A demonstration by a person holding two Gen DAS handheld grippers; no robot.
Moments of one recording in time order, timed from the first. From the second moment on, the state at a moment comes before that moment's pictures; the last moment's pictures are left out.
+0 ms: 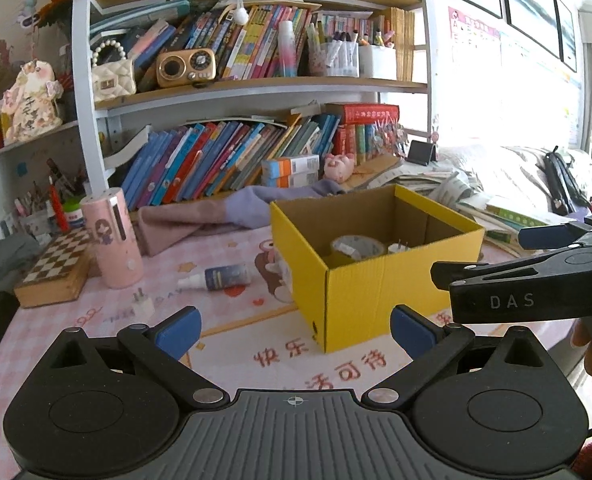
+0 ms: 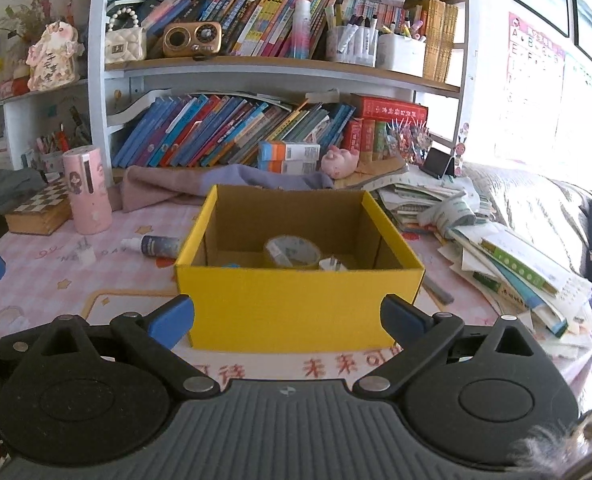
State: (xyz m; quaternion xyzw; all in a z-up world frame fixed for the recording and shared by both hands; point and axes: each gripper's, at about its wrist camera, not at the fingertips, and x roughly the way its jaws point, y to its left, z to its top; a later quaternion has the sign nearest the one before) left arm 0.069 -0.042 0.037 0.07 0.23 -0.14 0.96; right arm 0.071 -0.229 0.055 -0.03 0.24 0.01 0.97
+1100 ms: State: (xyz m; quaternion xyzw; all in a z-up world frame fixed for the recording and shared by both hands) left arm 0.019 0.056 0.018 0.02 0.30 -0.06 0.95; right arm 0.027 -0.132 0.032 -0.05 0.33 0.10 0.94
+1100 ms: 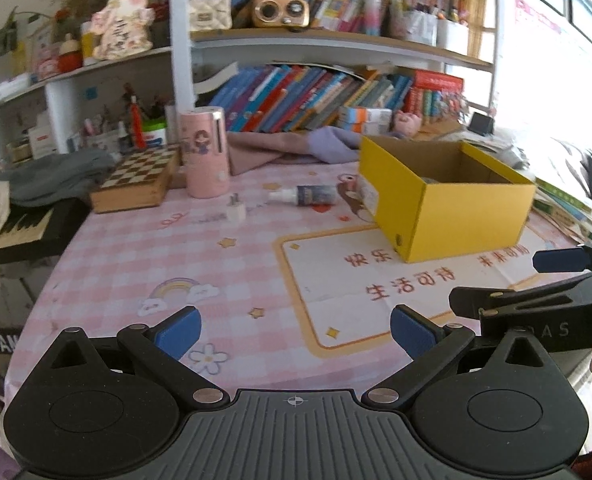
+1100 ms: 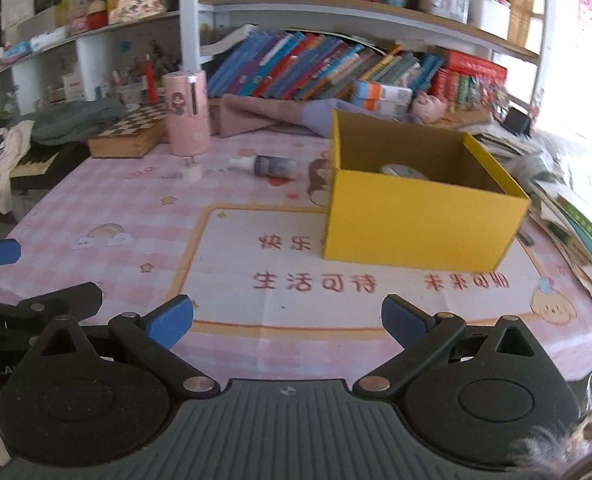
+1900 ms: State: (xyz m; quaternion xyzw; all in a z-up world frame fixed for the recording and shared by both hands) left arm 0.101 0.083 0.012 0.00 0.29 -0.01 0.96; right arm 0.142 -0.088 0.025 -0.07 0.33 0.16 0.93
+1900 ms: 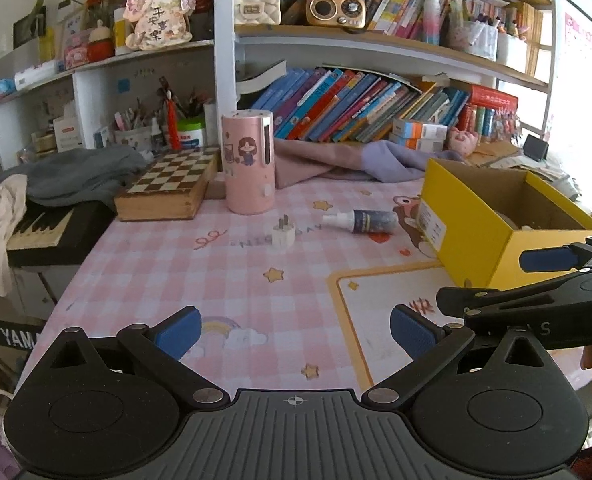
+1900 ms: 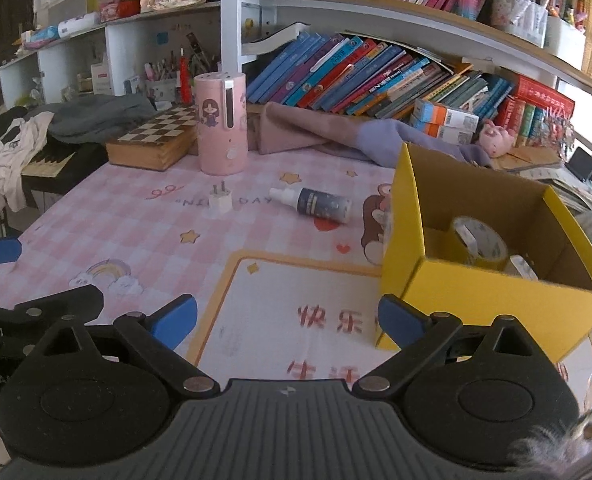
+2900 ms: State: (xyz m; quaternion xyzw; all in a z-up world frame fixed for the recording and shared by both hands) left arm 0.289 0.076 -0.036 0.04 0.35 0.00 0.94; right arm 0.375 -0.039 0.009 -0.23 0.40 0.25 0.85
